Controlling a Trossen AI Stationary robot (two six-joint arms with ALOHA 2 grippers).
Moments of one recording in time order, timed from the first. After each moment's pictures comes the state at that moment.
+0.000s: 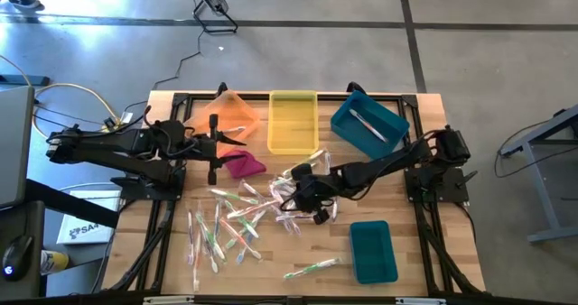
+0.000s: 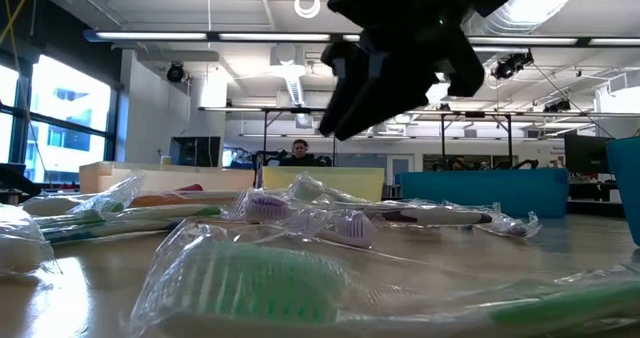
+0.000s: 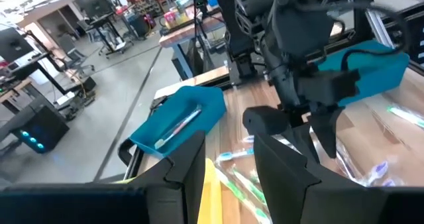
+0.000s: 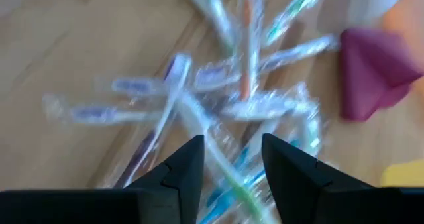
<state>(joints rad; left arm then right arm) -0.05 0.74 0.80 -0.20 -0.15 0.38 0.19 1.77 1.13 -0.17 0.06 -0.37</state>
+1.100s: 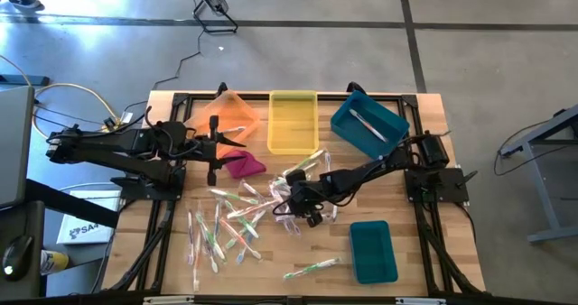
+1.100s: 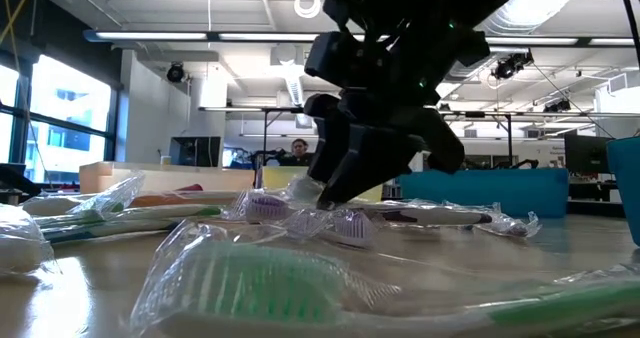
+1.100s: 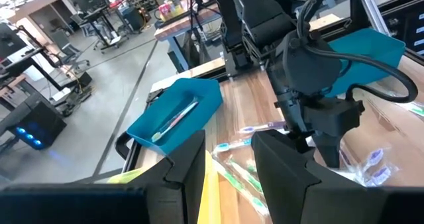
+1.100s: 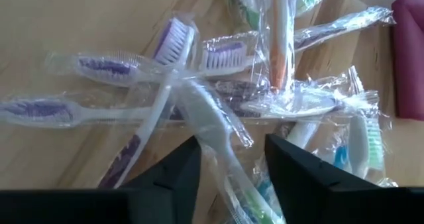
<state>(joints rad) -0.05 0.74 0.80 -0.24 -0.15 0.38 0.18 1.95 1.13 -0.05 0.05 -0.37</state>
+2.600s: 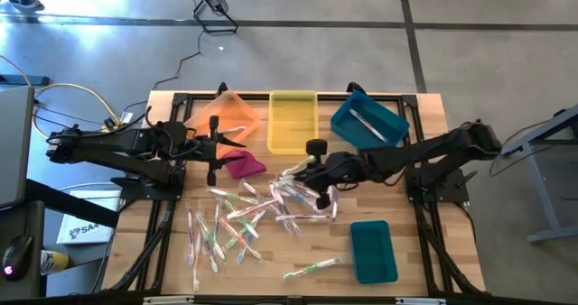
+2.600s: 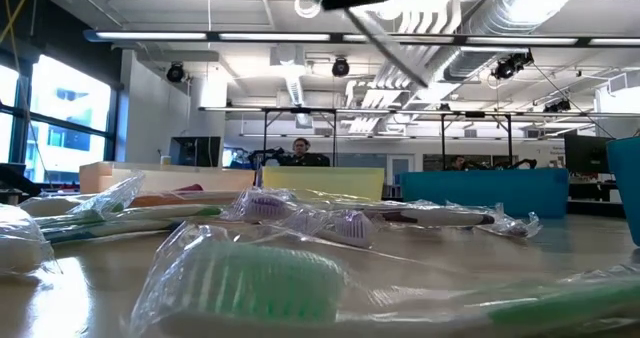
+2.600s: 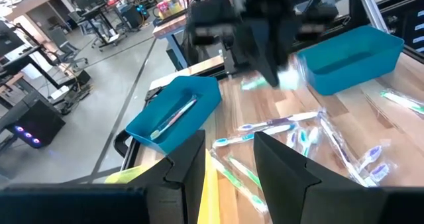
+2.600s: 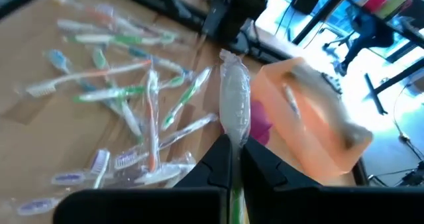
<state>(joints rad) -0.05 0.74 0.80 -0.24 -0.15 0.38 0.18 1.48 1.13 -0.12 0.22 -0.32</state>
